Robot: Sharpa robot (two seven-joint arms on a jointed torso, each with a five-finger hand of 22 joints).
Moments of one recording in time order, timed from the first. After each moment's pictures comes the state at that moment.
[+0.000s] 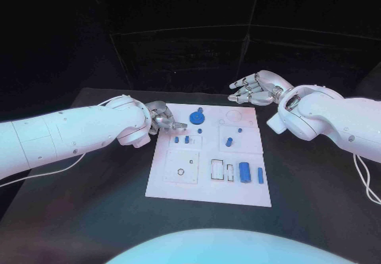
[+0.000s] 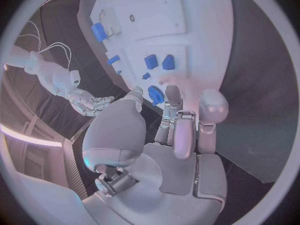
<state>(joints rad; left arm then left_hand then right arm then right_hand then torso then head) 1.31 -0.73 -0.18 1.41 -0.92 -0.18 -0.42 1.04 -0.08 0.04 0.29 0.09 0.81 0.10 0.59 0.38 1.09 0.03 0.85 0.73 1.47 -0.04 1.47 1.31 0.12 1.31 0.06 1.07 1.16 1.30 -0.80 -0.06 1.46 -0.83 -0.31 0.00 1.47 0.08 -0.19 0.21 0.35 0.67 0.19 0.06 0.06 0.87 0.23 0.15 0.06 0.96 0.19 0.06 0.06 0.17 0.77 0.29 0.12 0.14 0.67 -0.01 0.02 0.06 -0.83</state>
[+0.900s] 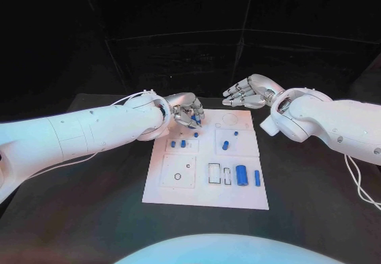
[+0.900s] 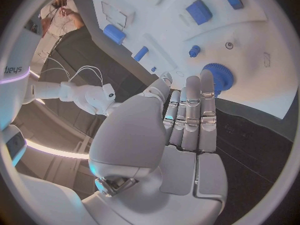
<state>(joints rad) 1.32 -0.55 -0.18 1.23 -1.13 -0.19 0.04 1.48 -0.08 0.14 0.10 0.09 0.84 0.16 0.33 0.12 0.85 0.11 0.48 0.24 1.11 0.04 0.84 0.58 0.17 1.08 0.14 0.46 0.69 1.30 -0.77 -0.06 1.44 -0.83 -0.30 0.02 1.48 0.08 -0.18 0.17 0.33 0.81 0.21 0.09 0.07 0.89 0.21 0.14 0.06 0.94 0.19 0.06 0.06 0.17 0.77 0.29 0.11 0.12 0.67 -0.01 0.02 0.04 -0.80</state>
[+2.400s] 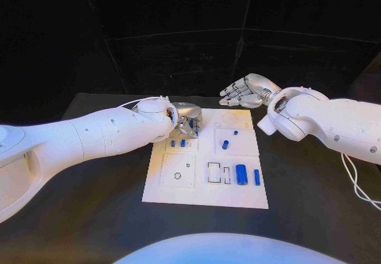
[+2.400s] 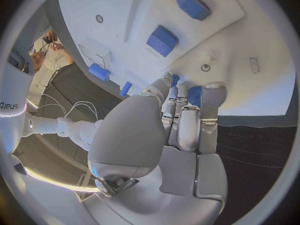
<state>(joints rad) 1.28 -0.44 -0.19 1.09 -1.43 -0.07 0.03 1.47 -0.09 0.21 0.08 0.09 1.02 0.14 0.21 0.07 1.03 0.08 0.36 0.07 1.42 0.01 1.40 1.10 0.14 1.31 0.11 0.93 1.08 1.30 -0.76 -0.06 1.44 -0.83 -0.29 0.02 1.49 0.08 -0.17 0.14 0.33 0.81 0.21 0.09 0.07 0.89 0.21 0.14 0.06 0.95 0.19 0.06 0.06 0.17 0.78 0.29 0.10 0.11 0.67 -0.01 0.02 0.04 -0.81</state>
